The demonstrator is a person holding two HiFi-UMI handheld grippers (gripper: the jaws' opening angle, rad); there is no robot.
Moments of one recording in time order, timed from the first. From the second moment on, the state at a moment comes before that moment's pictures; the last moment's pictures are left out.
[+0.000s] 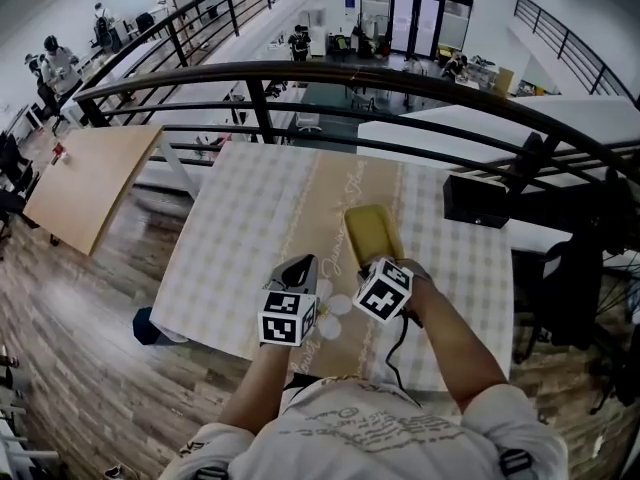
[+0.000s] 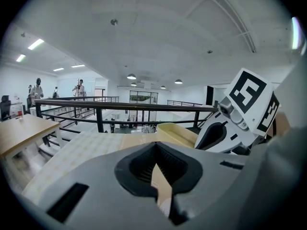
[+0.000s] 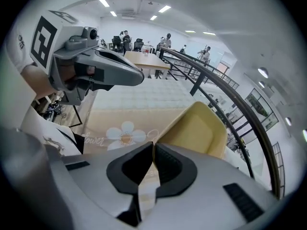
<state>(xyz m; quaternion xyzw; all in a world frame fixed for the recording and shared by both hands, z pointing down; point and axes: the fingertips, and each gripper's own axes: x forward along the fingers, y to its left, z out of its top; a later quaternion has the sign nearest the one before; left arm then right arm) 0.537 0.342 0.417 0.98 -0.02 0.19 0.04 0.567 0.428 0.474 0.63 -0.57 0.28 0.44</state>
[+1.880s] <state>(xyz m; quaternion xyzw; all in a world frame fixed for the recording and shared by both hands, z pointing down) 0.038 0.138 0.396 0.83 -0.53 0.12 0.11 0.099 0.137 0.461 0.25 -0.83 0.00 0.51</state>
